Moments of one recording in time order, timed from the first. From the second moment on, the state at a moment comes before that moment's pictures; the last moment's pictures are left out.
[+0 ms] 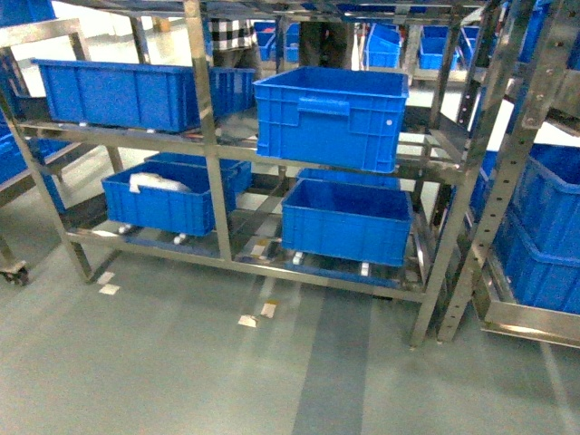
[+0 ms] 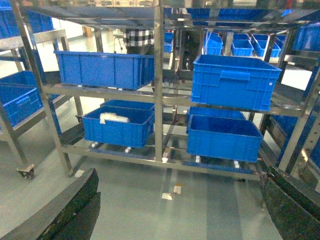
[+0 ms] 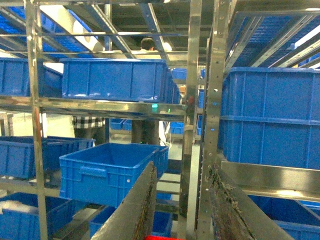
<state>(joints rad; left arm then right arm) 0.00 0.01 0.02 -0.01 0.00 0.00 0.01 0.78 0.15 1.02 0.05 -0.02</state>
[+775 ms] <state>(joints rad) 0.00 0.01 0.02 0.00 0.00 0.00 0.01 0.78 0.15 1.03 0.05 -0.02</state>
